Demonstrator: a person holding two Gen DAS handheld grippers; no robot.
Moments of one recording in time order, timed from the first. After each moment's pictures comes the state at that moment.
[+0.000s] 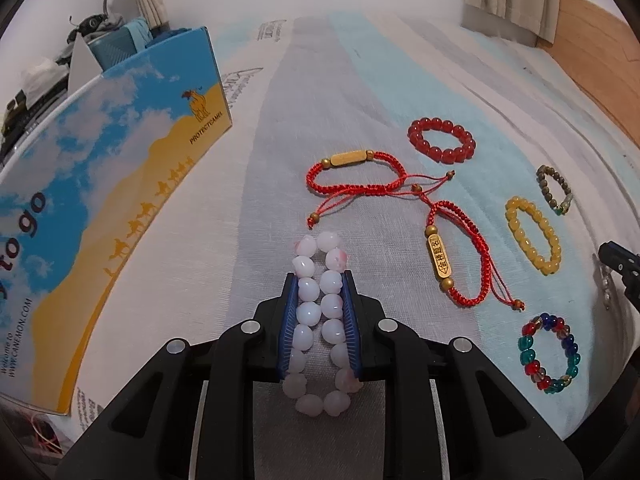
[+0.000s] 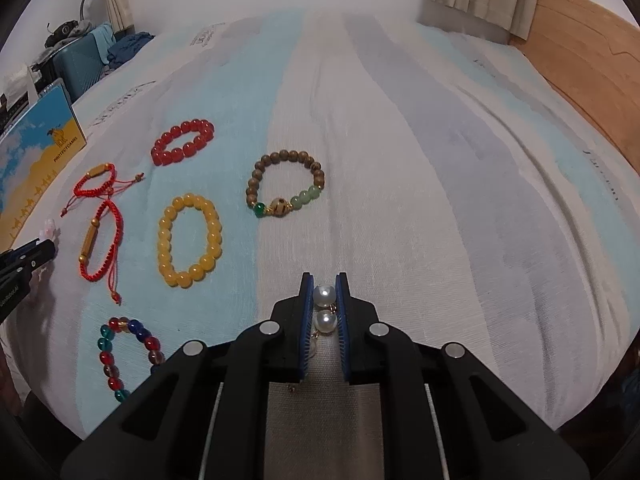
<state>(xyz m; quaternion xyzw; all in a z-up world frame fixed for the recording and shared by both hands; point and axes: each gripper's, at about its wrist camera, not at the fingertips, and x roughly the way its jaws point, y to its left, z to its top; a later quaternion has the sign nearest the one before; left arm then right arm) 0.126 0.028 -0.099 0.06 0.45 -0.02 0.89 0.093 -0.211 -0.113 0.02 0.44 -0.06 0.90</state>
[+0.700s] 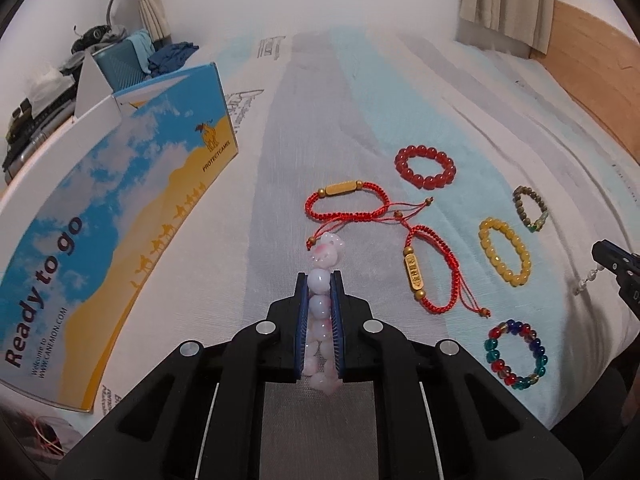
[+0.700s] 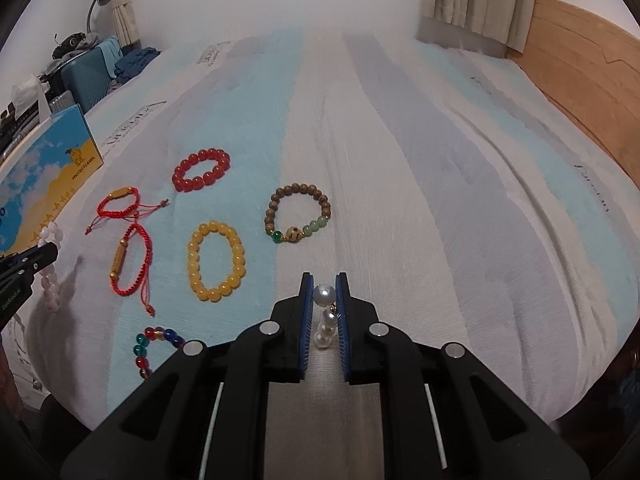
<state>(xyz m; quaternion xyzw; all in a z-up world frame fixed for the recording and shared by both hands) 0.109 0.027 -0.063 0.05 0.43 -0.03 0.90 0.079 -0.207 -0.078 0.03 0.41 -0.06 0.91</state>
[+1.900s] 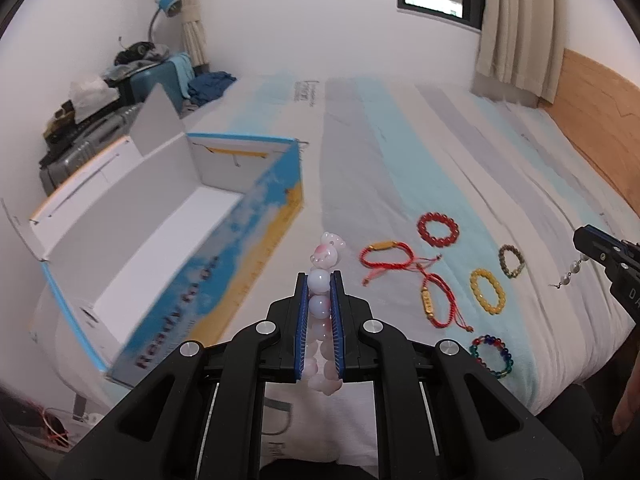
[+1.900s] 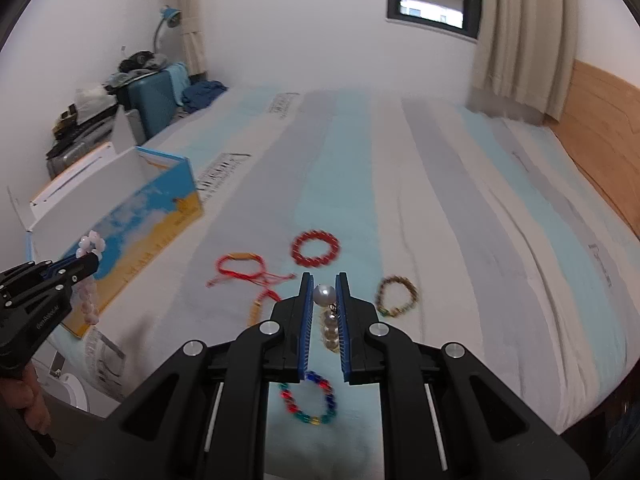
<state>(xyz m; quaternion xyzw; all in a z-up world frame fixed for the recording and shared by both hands) 0.059 0.088 0.036 0.02 0.37 0.00 0.93 0.055 -0.100 0.045 -0.01 0.34 0.03 0.94</state>
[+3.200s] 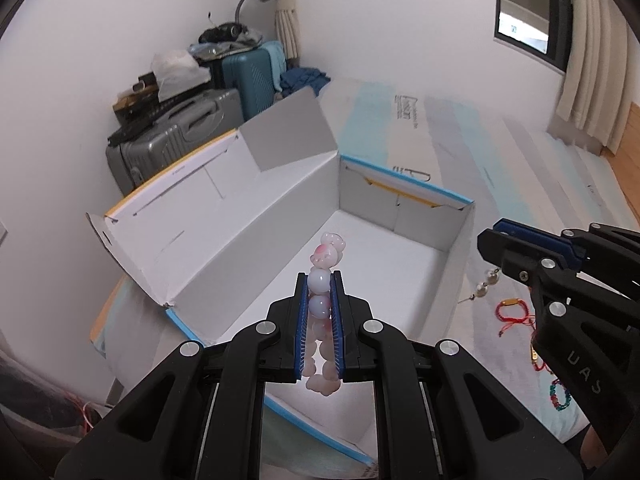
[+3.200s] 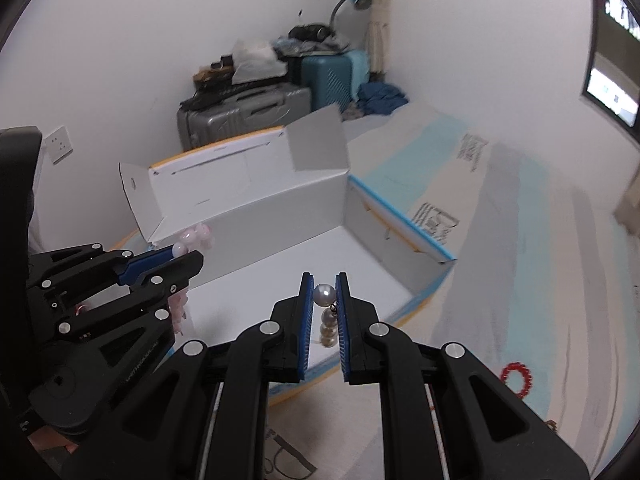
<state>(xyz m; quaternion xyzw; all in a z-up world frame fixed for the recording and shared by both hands) 0.099 0.281 0.094 -0.02 0.39 0.10 0.92 0.142 0.192 0.109 -0.12 0.36 0.27 0.89</state>
